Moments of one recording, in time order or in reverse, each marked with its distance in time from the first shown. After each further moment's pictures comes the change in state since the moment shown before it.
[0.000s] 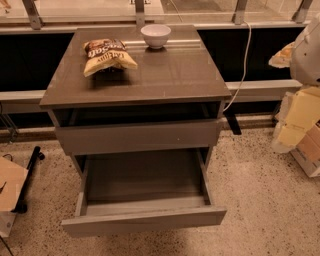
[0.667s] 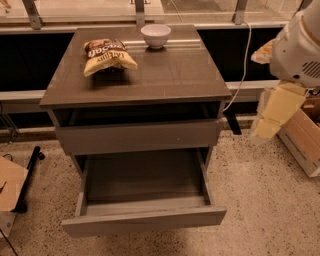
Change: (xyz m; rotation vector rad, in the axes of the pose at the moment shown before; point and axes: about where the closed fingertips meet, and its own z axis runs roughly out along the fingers) arm -0.028 -0.010 0.011 0.015 -0.079 -0.008
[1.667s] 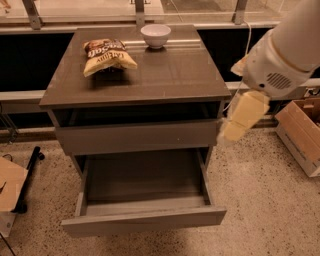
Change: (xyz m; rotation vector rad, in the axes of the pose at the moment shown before) arm -0.028 0.004 0.037 -0.045 -0.096 0.098
